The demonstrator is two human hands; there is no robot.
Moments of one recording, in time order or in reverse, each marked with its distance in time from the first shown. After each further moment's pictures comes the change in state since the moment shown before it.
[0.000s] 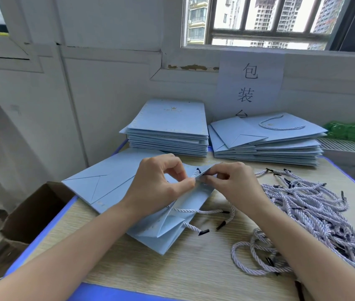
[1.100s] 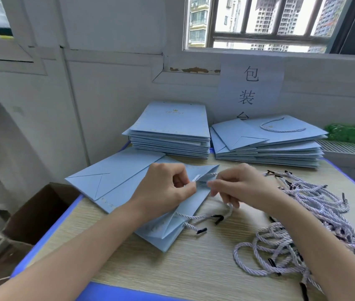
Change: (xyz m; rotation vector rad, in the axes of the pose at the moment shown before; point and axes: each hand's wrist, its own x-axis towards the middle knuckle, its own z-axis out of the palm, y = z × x) left_hand 0.000 -0.006 0.005 0.105 -0.091 -0.076; right_hand -0.002 -0.003 -0.027 0.129 -0.387 0.032
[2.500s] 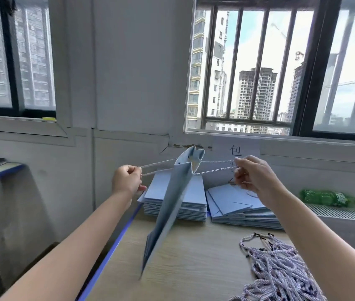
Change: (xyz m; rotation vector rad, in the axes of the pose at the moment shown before) left_hand 0.076 0.025 -0.134 -0.412 0.568 -0.408; right_hand 0.002 -0.117 -0.103 0.552 0.503 0.005
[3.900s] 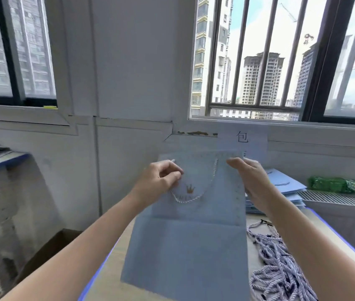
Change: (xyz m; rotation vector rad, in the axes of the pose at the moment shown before) left_hand -0.050 0.005 0.009 0.123 -0.512 0.294; right_hand -0.011 0.032 0.030 0.046 -0.078 -0.054
